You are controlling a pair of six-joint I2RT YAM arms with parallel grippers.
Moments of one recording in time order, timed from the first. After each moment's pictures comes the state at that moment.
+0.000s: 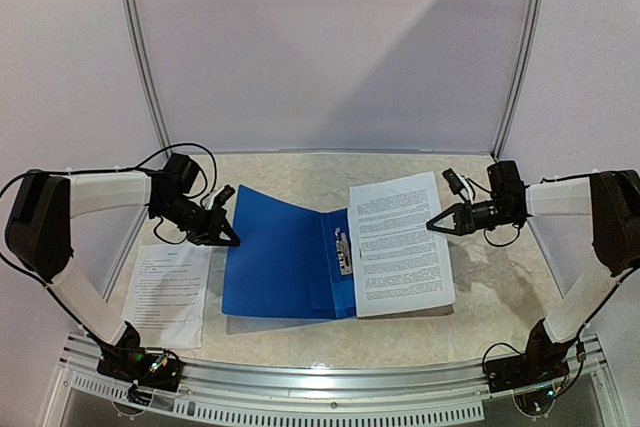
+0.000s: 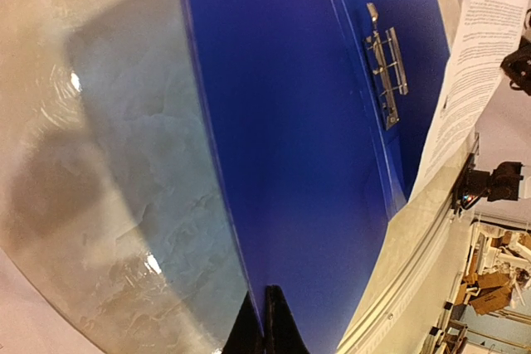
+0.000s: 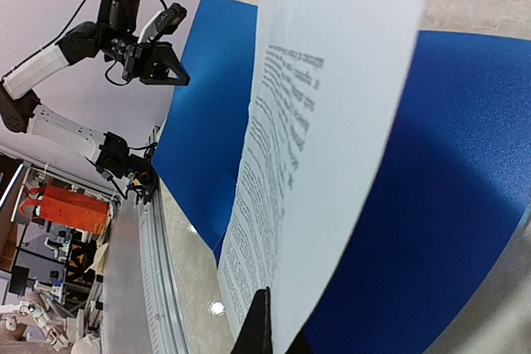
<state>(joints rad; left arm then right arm) -0.27 1.60 0.98 -0.59 0.65 -0.16 0.11 1.63 0.85 -0.23 -1.13 -0.03</state>
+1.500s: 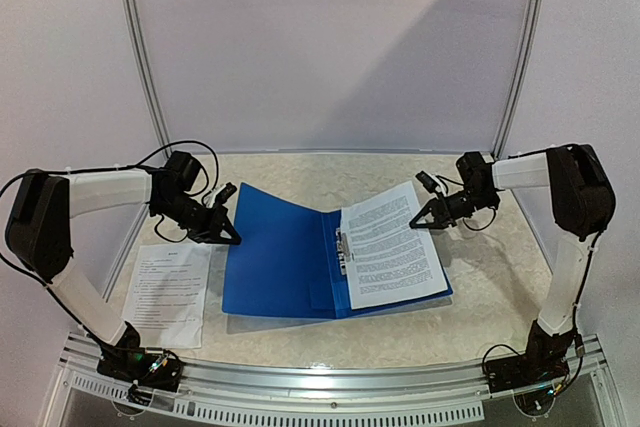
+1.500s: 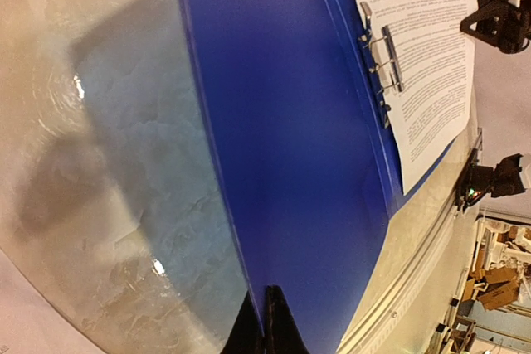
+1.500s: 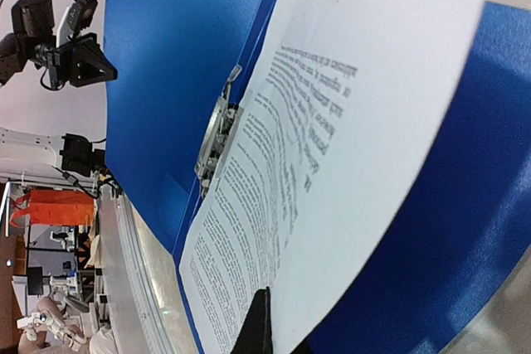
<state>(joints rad) -0.28 1.60 1.00 -0.61 0.64 -0.14 0.19 1.98 1.24 -0.54 -0.99 -0.10</state>
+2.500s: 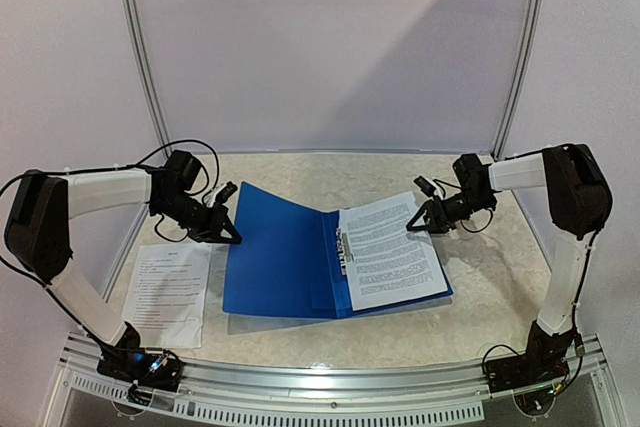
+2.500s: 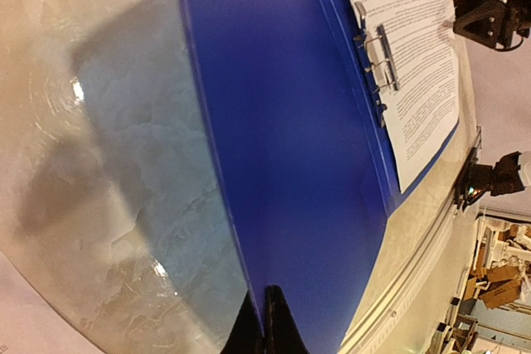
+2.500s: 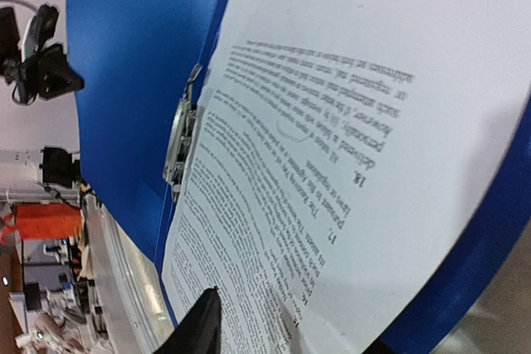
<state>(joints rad) -0.29 1.59 1.00 -0.61 0.64 -0.14 0.20 2.00 1.25 -0.53 -0.91 -0.06</state>
